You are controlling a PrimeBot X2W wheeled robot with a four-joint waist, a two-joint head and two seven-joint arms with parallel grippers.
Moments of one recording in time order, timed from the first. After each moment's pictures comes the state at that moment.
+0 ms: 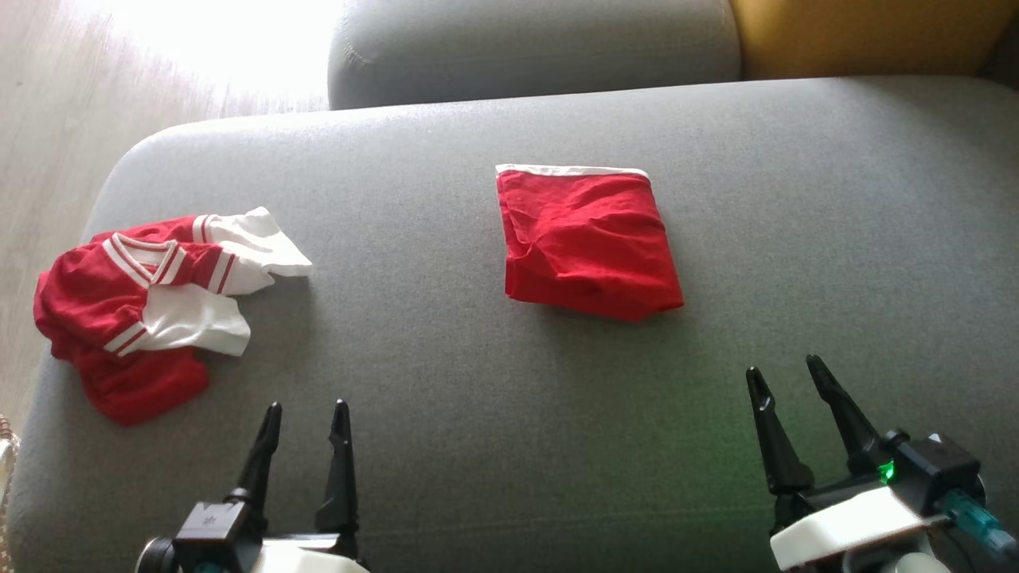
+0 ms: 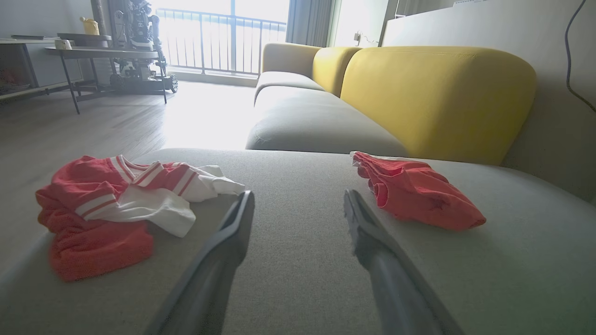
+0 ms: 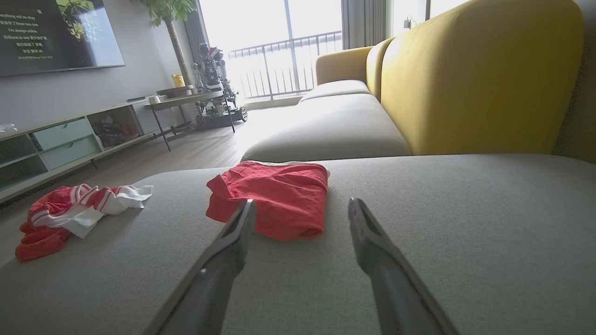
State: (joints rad) left arm 0.23 0.05 -0.21 -0.06 -0.16 0.07 -0.26; right arm 0.10 -0.05 0.00 0.08 0.18 0.13 -0.25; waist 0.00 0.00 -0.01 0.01
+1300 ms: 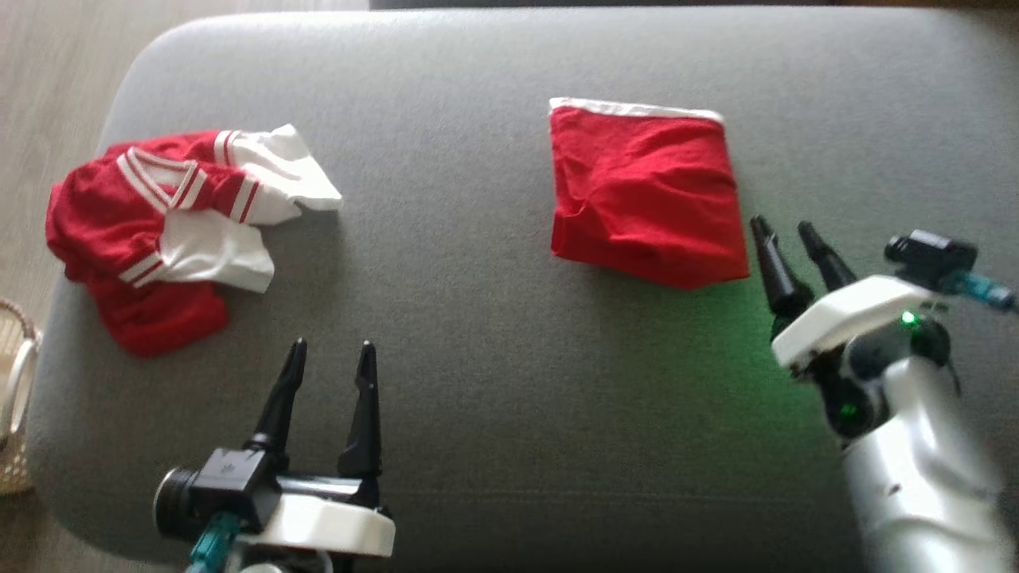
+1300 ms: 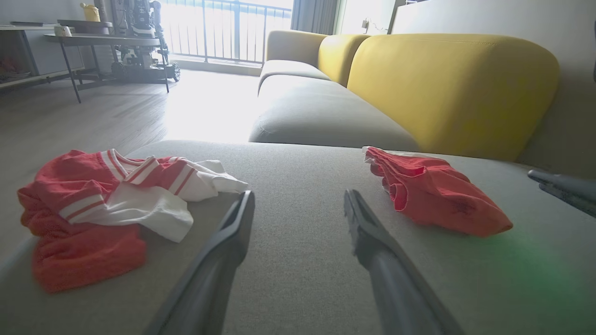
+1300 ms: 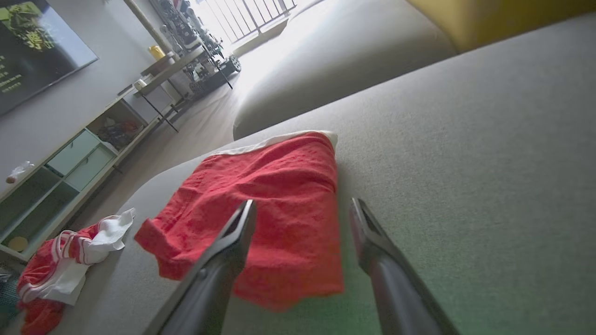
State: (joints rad) left arm 0.12 0.05 -0.26 -0.07 -0.15 0.05 -0.26; right arm -0.42 -0.07 -0.03 0.58 0.47 0.13 -0.06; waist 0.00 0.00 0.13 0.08
